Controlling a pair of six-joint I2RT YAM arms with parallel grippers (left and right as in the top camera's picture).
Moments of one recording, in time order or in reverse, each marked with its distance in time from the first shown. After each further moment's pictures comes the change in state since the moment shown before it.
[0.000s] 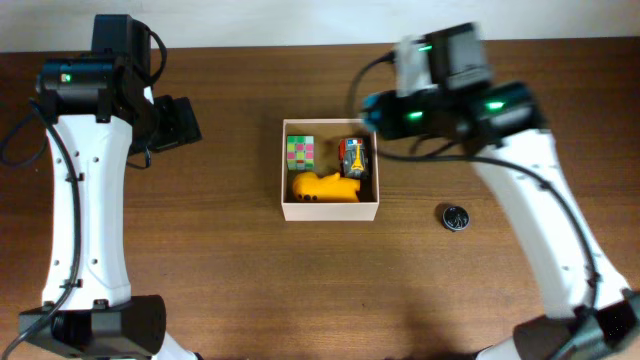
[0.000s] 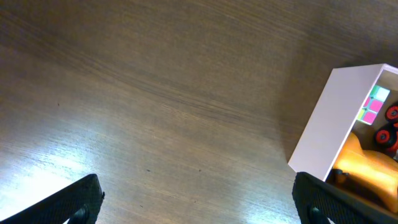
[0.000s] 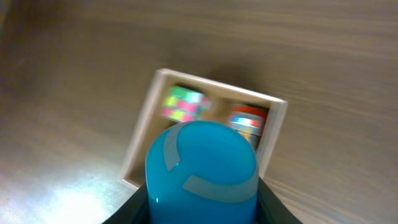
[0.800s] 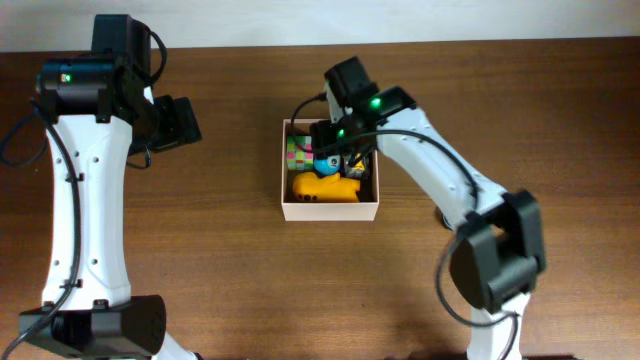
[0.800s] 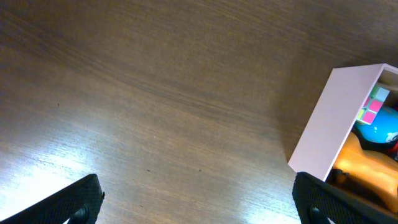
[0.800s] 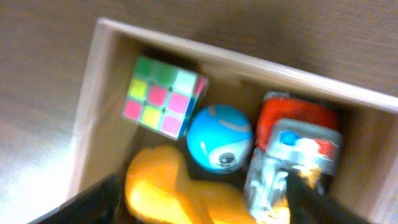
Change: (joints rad) left arm 0.000 0.000 0.000 0.000 0.000 0.000; right arm 0.120 0.357 0.025 0.099 0.114 0.076
